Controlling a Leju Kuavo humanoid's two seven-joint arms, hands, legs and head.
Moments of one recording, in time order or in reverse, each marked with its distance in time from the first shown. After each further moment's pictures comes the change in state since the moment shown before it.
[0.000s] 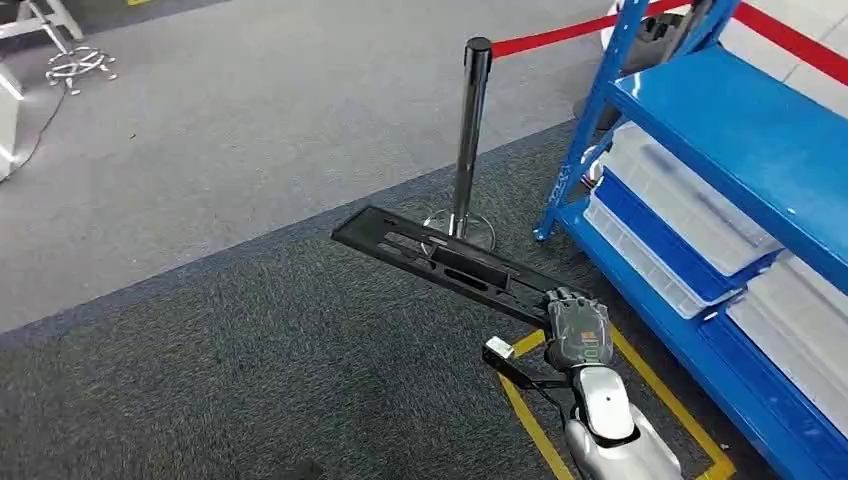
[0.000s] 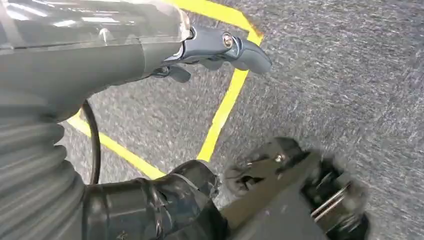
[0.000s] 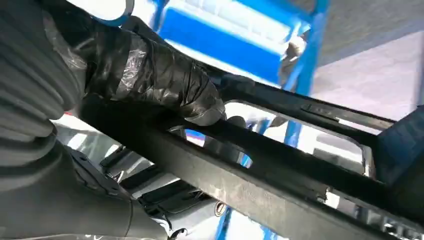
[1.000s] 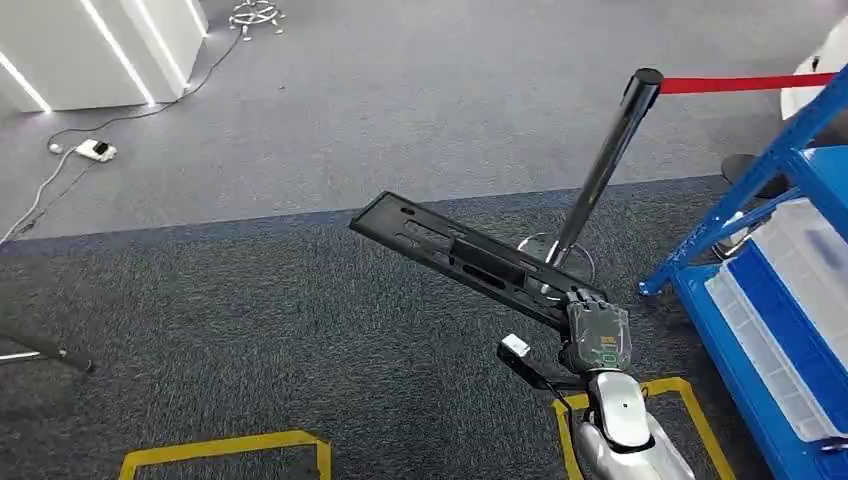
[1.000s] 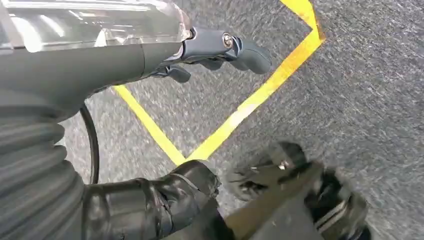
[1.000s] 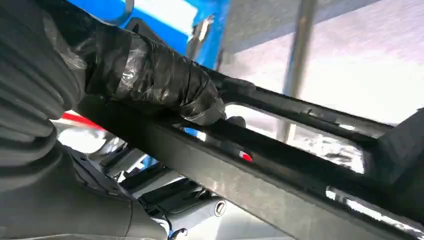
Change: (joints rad) left arm 0.002 0.004 0.000 0.000 0.003 0.008 -0.004; right arm 0.042 -0.006 -0.082 -0.047 -0.004 -0.016 -0.018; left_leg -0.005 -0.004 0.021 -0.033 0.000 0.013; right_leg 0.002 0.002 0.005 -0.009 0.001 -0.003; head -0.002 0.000
